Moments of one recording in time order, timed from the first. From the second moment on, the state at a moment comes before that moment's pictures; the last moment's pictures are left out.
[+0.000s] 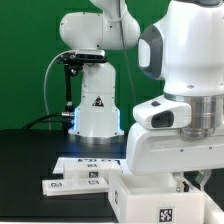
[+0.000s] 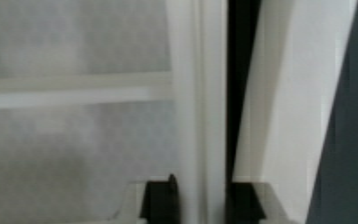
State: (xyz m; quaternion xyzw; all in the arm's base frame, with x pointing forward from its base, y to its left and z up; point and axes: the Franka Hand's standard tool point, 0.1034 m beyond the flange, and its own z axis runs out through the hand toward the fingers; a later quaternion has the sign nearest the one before) arm 0.600 0.117 0.042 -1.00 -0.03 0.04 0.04
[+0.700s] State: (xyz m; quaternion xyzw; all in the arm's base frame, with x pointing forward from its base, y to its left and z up) arm 0.612 0.126 0.042 -1.00 -0.01 0.03 0.04
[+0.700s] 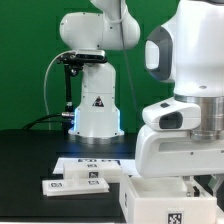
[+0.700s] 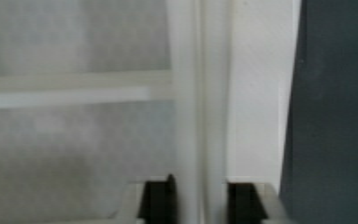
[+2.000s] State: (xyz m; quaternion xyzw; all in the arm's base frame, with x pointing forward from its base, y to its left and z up) arm 0.570 0.115 0.105 -0.99 -0.15 0.02 0.03
